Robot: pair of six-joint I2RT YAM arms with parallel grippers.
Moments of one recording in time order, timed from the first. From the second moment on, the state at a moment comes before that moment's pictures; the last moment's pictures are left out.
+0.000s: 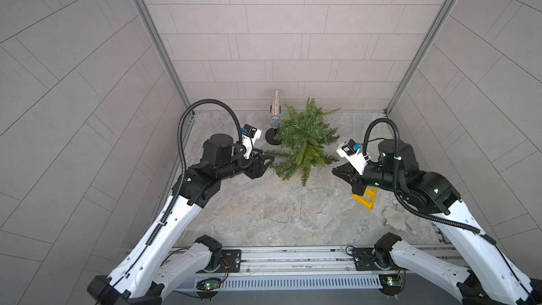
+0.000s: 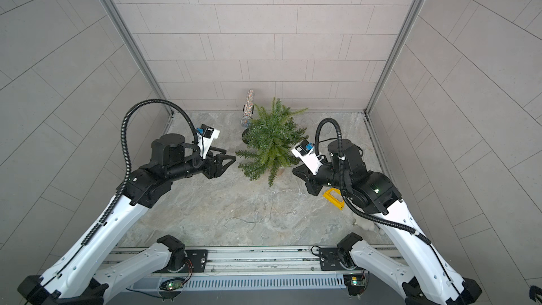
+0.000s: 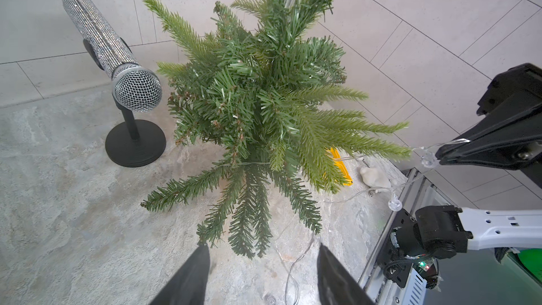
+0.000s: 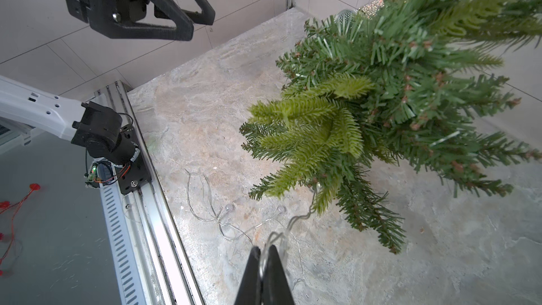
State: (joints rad) left arm -0.46 0.95 1.09 -0.60 0.40 -0.14; right arm 0.52 0.90 1.22 -0.92 -0.40 -0.16
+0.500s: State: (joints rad) left arm -0.46 0.93 1.09 -0.60 0.40 -0.14; right arm 0.56 0.99 1.34 -0.91 -0.50 -0.18
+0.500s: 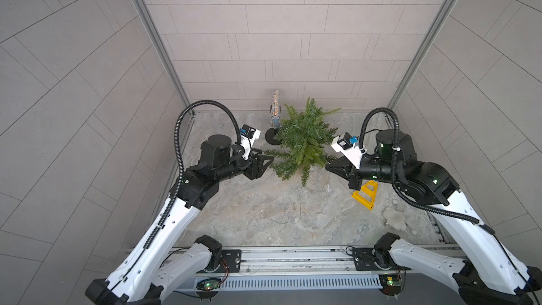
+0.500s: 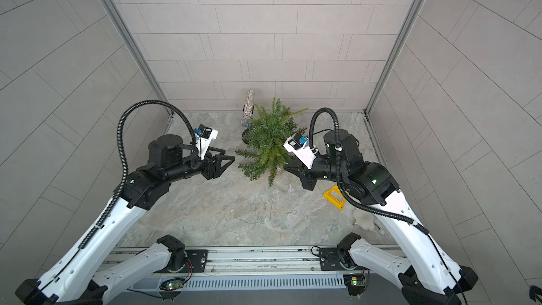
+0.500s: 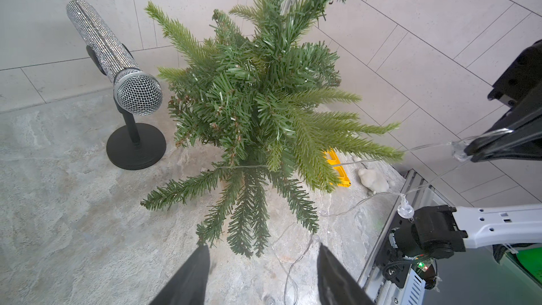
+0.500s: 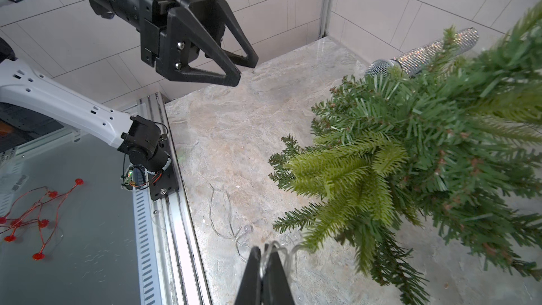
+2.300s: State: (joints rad) left arm -0.46 0.91 1.08 -0.60 0.51 -0.09; right arm 0.75 1.10 1.40 -0.94 -0.45 -0.20
